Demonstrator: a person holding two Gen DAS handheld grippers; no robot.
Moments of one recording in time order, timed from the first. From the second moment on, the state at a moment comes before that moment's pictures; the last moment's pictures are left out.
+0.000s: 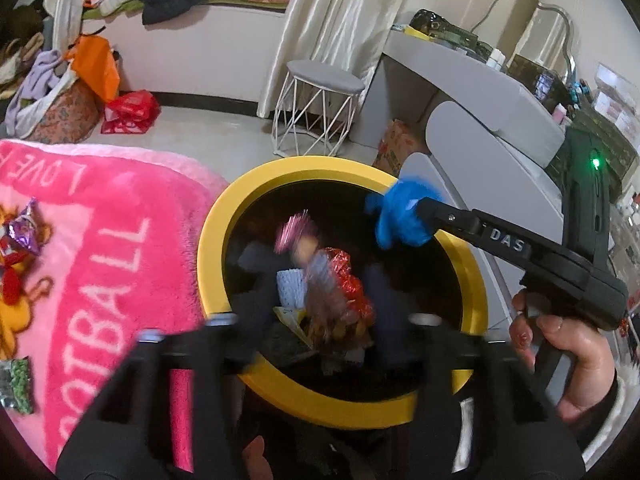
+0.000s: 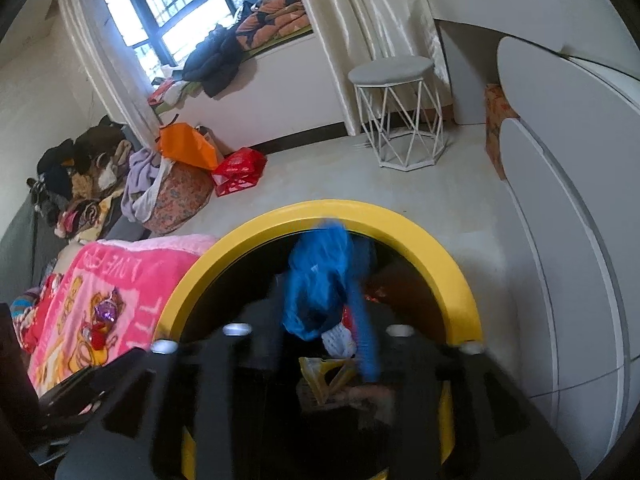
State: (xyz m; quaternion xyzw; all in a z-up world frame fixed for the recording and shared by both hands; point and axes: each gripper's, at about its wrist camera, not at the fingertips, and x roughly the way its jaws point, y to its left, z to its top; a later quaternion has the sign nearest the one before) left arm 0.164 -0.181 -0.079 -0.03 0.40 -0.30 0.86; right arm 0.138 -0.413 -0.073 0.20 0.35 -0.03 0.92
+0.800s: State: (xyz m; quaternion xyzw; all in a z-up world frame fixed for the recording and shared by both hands) left arm 0.141 -0.074 -0.043 -0.08 0.33 -0.15 0.93; right arm 0.129 -0.342 -0.038 0.14 0.29 0.05 0.95
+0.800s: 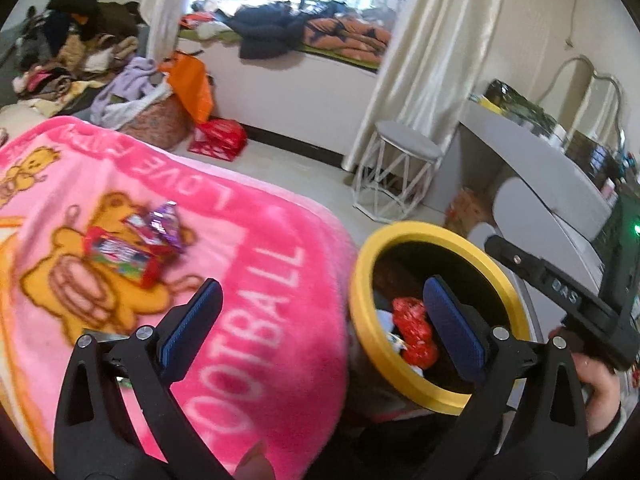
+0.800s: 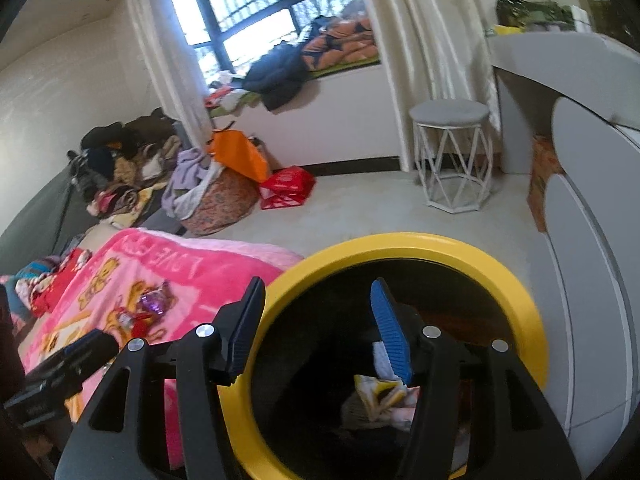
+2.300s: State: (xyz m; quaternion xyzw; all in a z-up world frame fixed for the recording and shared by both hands) left arm 0.147 0.121 -0.068 -0.24 0.35 0.02 0.91; right arm 0.219 -0.119 -0.041 -0.01 0.36 0.26 0.90
